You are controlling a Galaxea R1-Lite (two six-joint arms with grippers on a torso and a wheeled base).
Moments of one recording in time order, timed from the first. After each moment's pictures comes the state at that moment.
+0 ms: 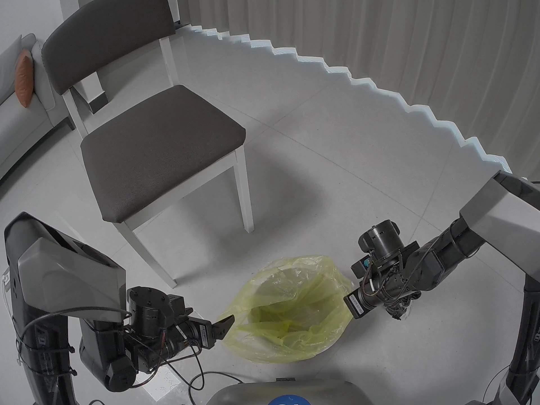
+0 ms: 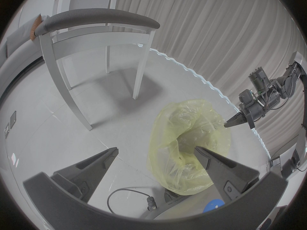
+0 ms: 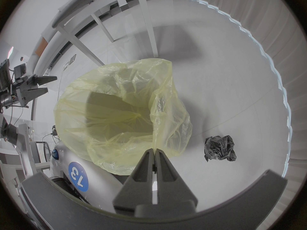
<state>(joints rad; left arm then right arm) -0.49 2.24 -0.21 -1.49 0.01 -0.28 0.46 2.21 -1.04 -0.11 0.01 -0.07</state>
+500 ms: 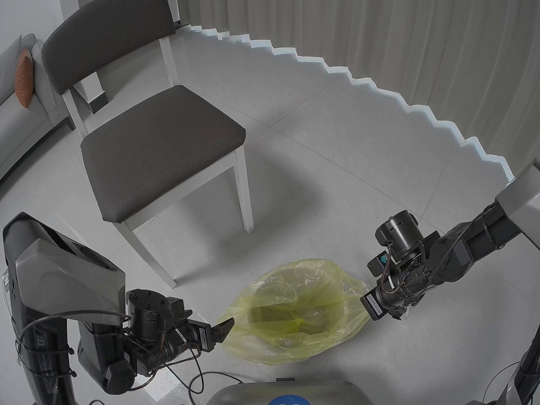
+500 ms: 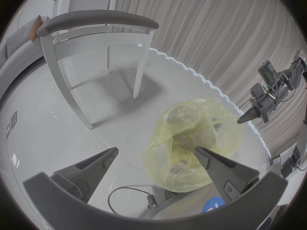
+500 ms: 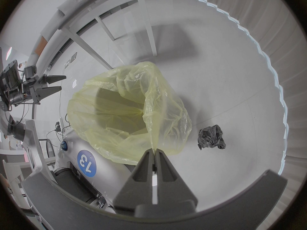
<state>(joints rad) -0.50 2.23 -0.18 -1.50 0.02 -0.28 0.46 2.06 -0.99 0.05 0.00 -0.07</state>
